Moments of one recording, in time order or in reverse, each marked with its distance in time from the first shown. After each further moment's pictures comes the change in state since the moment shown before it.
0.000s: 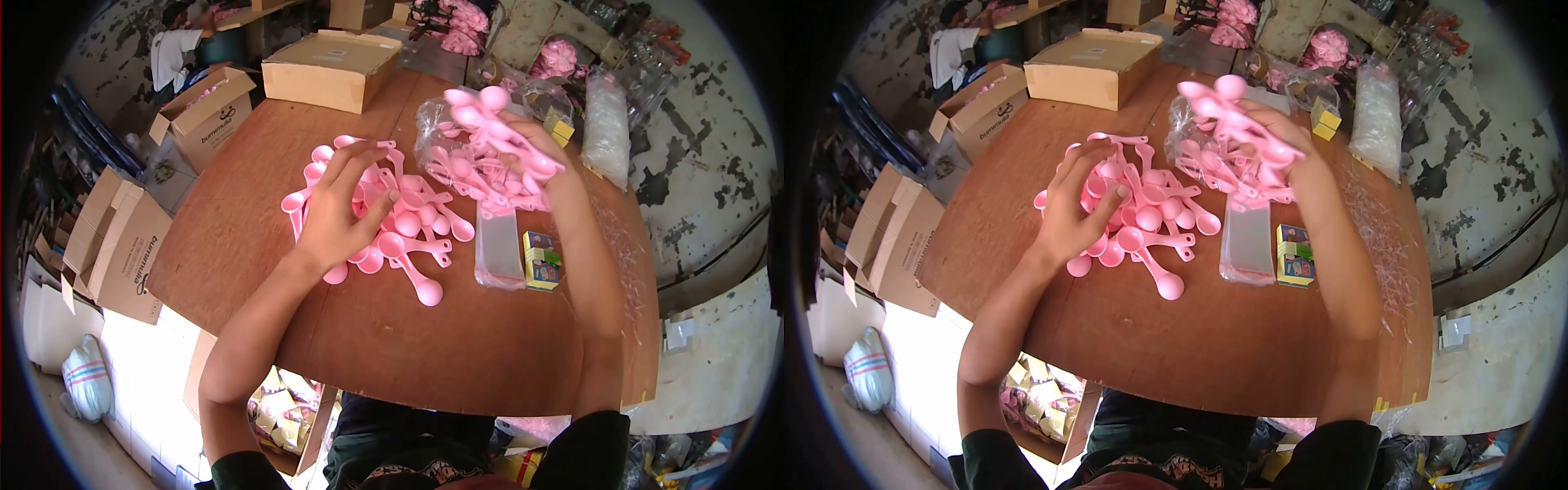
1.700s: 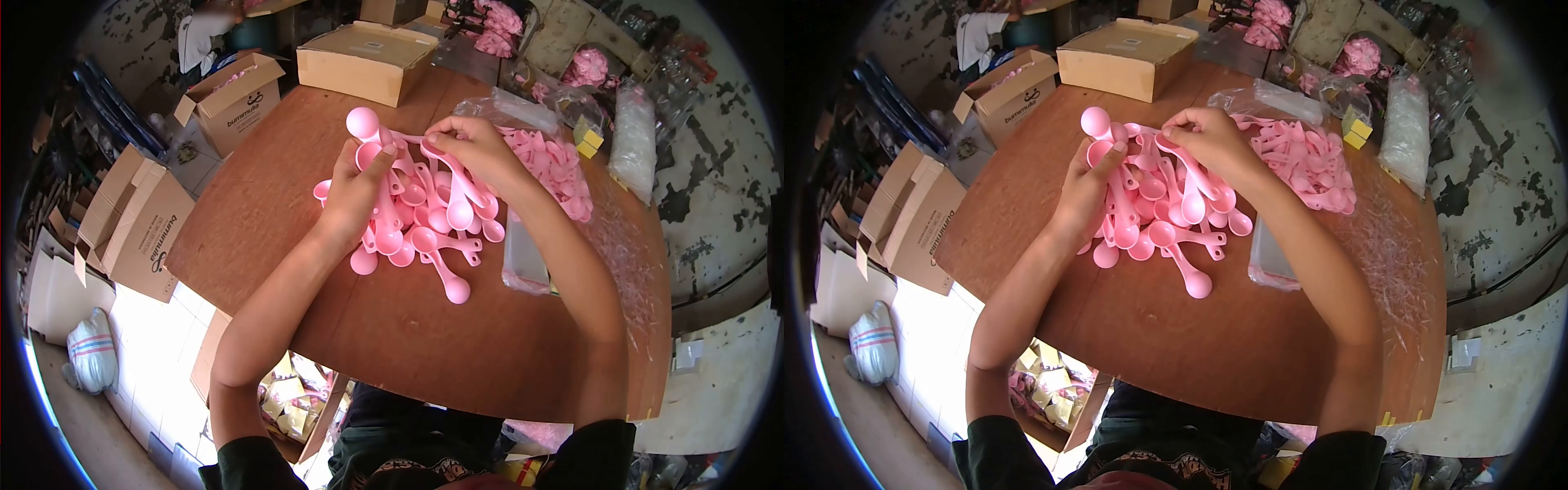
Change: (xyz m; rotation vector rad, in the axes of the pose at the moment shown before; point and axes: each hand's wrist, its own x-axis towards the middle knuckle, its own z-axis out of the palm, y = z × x) left_hand 0.004 -0.004 -0.009 -0.881 0.101 -0.734; right_hand 0.060 0.042 0.088 -0.316 0.176 0.047
